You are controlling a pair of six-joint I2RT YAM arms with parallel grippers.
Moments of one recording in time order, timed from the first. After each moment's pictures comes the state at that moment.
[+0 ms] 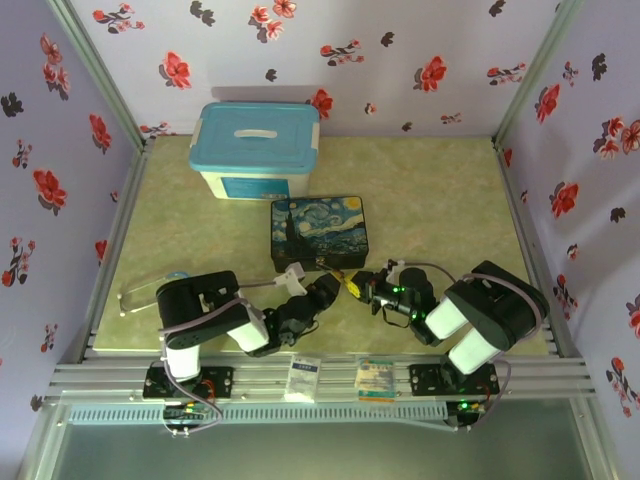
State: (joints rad) left arm -1.24 1.87 0.42 1.18 -0.56 -1.39; right arm 0.64 1.59 0.09 1.21 -0.41 1.73
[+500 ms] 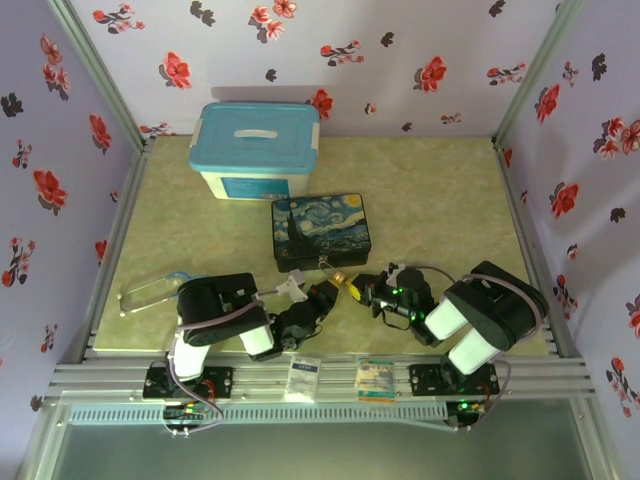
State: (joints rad) left arm -1.27 1.99 0.42 1.29 -0.59 -1.56; right arm 0.65 1.59 0.09 1.16 -0.37 1.73
